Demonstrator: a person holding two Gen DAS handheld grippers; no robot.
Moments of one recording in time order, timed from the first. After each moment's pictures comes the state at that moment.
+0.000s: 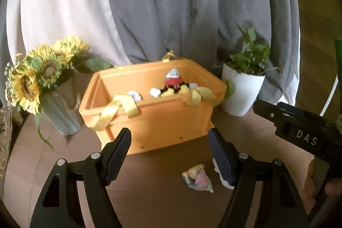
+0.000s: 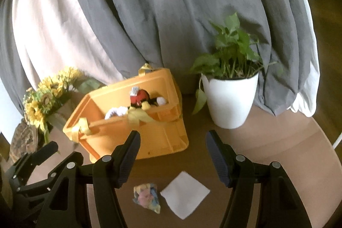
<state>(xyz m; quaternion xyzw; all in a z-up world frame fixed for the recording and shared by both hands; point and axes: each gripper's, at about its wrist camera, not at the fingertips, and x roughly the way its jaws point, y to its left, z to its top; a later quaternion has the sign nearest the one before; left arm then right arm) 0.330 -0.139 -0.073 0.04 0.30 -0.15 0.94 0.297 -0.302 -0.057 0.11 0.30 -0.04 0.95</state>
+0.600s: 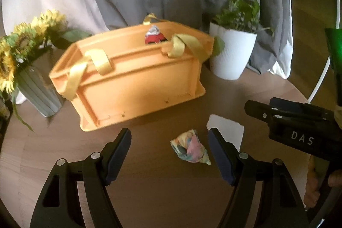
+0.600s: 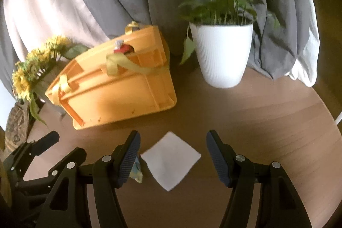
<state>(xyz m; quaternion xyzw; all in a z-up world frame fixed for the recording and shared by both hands) 0.330 -0.156 -0.136 0.07 0.36 -0.19 0.91 0.286 -0.308 -0.121 0.12 0.39 -0.05 0.91</state>
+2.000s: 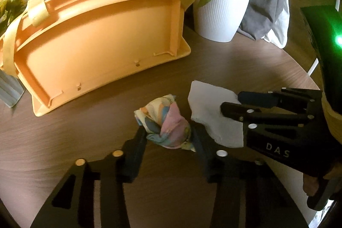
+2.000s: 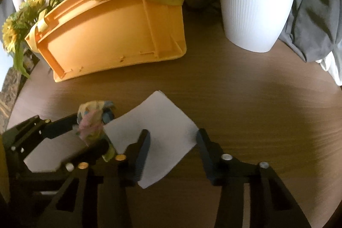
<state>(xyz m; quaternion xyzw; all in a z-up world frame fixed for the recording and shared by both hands) 0.358 -0.188 -0.207 0.09 0.42 -0.25 0.87 0.322 -0.299 -0.204 0.05 0.48 0.00 0.87</state>
